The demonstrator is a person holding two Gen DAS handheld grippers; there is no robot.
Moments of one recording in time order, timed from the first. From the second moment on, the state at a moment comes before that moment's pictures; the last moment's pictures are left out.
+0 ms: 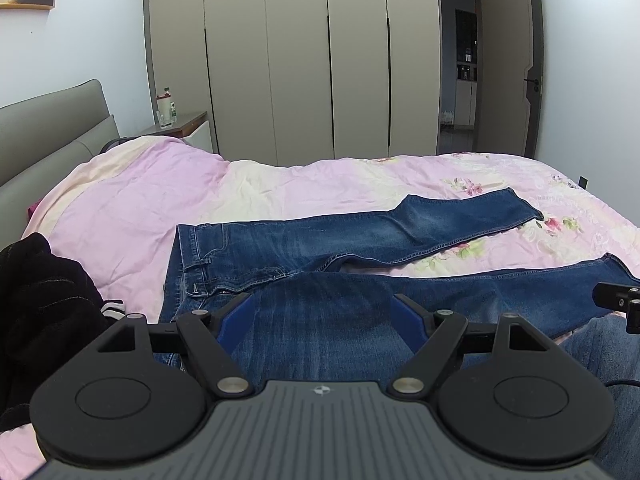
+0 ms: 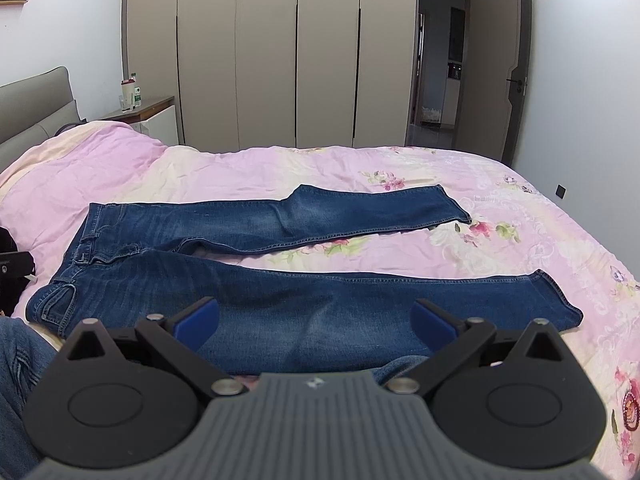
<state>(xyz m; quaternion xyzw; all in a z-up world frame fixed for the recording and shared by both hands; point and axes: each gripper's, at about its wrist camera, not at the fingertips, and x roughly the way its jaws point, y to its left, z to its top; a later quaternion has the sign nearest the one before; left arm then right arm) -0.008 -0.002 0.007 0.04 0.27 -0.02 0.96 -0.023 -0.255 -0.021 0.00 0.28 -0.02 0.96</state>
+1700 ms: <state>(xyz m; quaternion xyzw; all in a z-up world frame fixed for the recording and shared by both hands) 0.022 0.025 -0.001 0.08 0.30 -0.03 0.95 0.001 -0.285 -0.040 0.04 0.29 -0.01 0.96</state>
